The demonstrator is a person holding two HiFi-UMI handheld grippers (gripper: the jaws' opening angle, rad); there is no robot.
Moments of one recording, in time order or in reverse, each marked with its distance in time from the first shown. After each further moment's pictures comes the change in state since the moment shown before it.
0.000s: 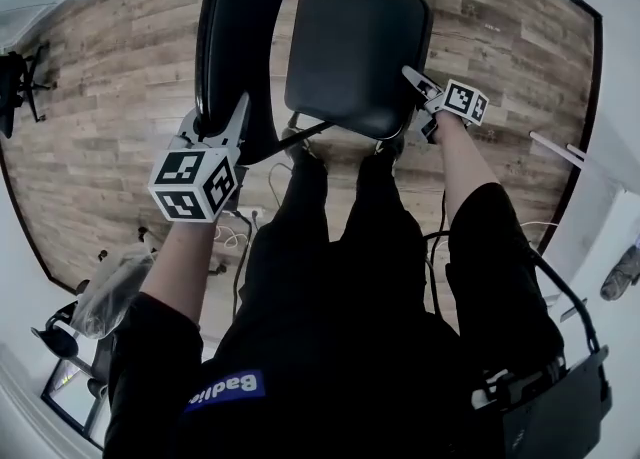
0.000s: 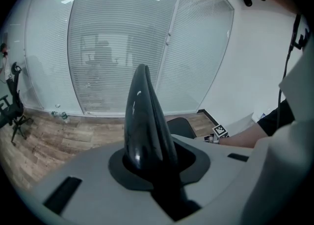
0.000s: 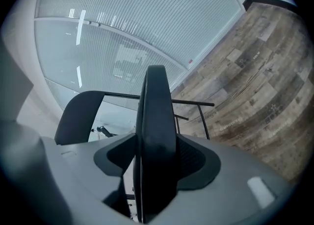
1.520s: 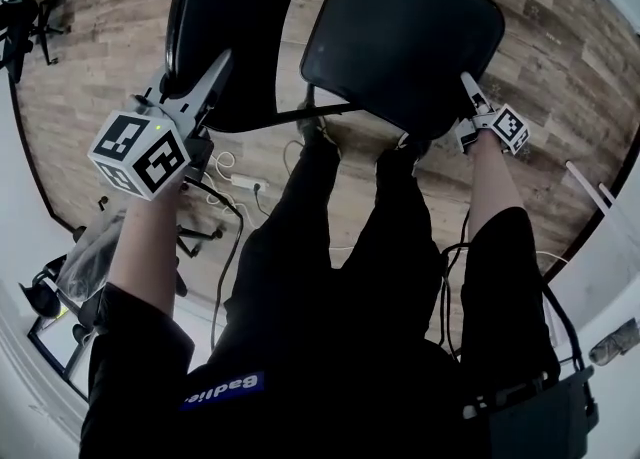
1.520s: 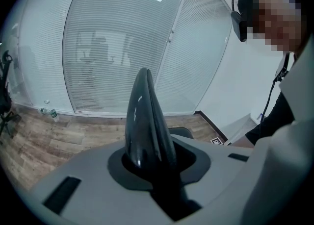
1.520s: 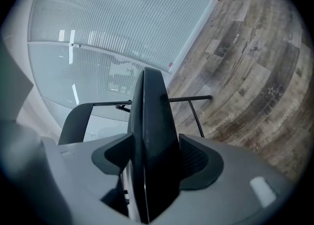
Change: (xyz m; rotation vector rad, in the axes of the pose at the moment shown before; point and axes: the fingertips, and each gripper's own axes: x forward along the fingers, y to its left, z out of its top) left arm 0.084 0.052 -0.024 0.003 -0.039 -0.090; right arm 0.033 -0.175 -0.003 0.130 -0.129 0.034
